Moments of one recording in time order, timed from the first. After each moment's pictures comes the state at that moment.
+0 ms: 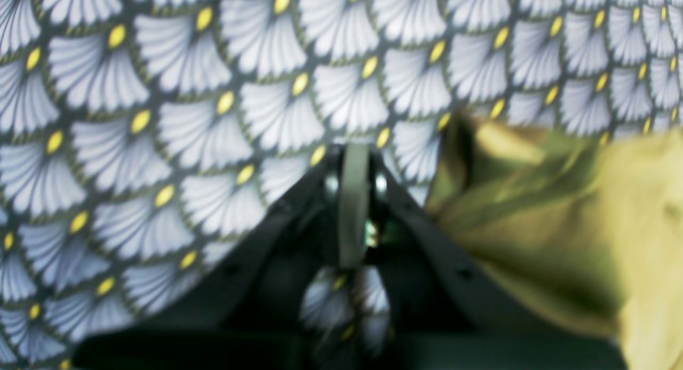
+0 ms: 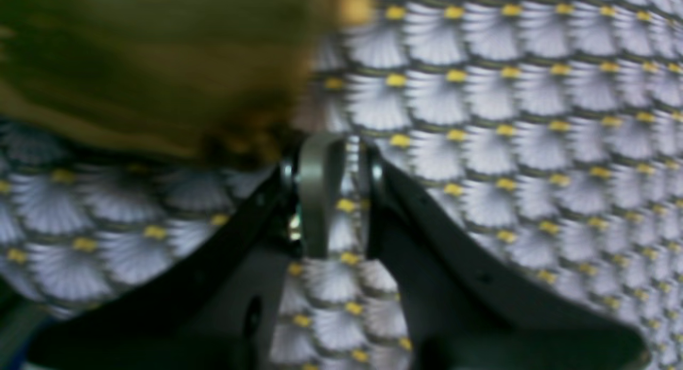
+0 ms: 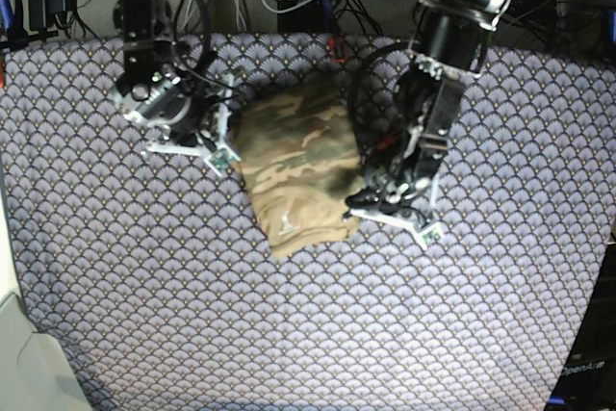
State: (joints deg) left arm -14.4 -2.0 16.8 71.3 -27.6 40.0 39.2; right arm -8.4 1.6 -0.3 100.5 -8.9 39.7 -53.8
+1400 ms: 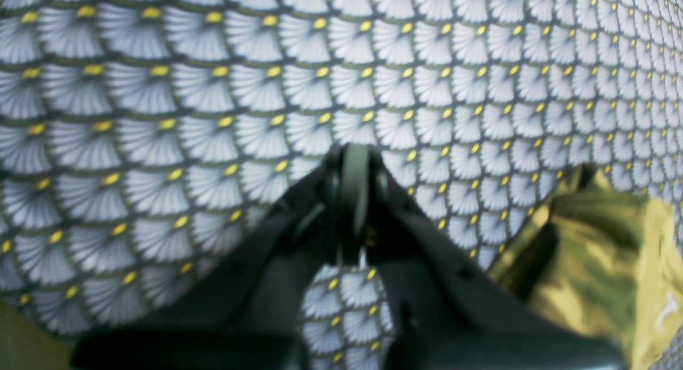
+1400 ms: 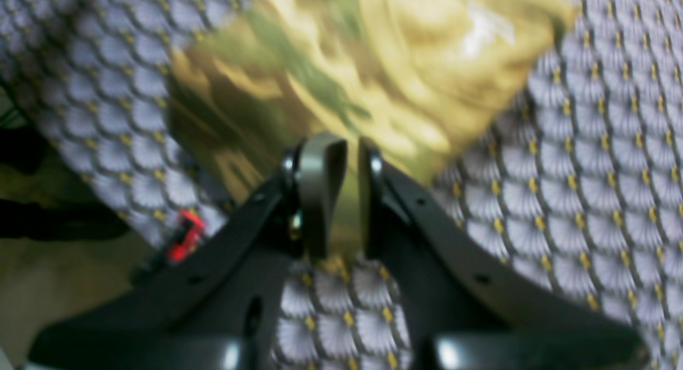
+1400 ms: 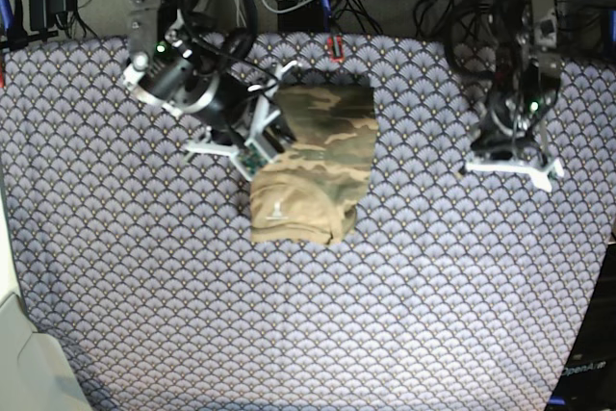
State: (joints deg) left arm 9.5 -13.9 -5.1 106.8 -29.5 36.9 51.7; right arm -13.1 -4.4 -3.9 115.4 6.9 39.7 -55.2
